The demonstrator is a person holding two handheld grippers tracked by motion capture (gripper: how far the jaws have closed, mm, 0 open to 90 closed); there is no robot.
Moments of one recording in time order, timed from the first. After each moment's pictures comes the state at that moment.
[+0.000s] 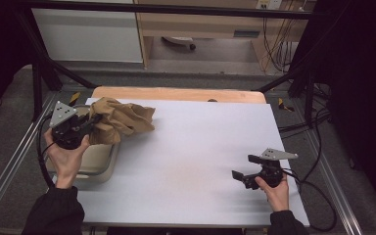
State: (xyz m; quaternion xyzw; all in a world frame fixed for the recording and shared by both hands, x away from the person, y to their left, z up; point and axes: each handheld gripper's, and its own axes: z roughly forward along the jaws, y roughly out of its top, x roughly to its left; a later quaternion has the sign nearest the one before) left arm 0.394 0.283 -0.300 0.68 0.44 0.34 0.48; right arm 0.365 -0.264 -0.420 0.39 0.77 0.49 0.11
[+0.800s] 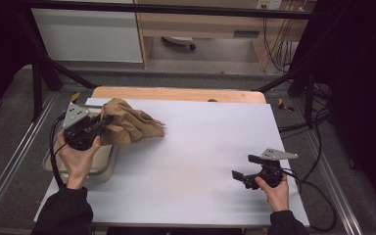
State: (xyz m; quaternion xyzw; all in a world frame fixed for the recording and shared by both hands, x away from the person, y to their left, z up) left arm 0.395 0.257 -0.304 0.68 0.43 0.33 0.50; right arm 0.364 -0.264 -0.420 0.39 0.77 0.49 0.11
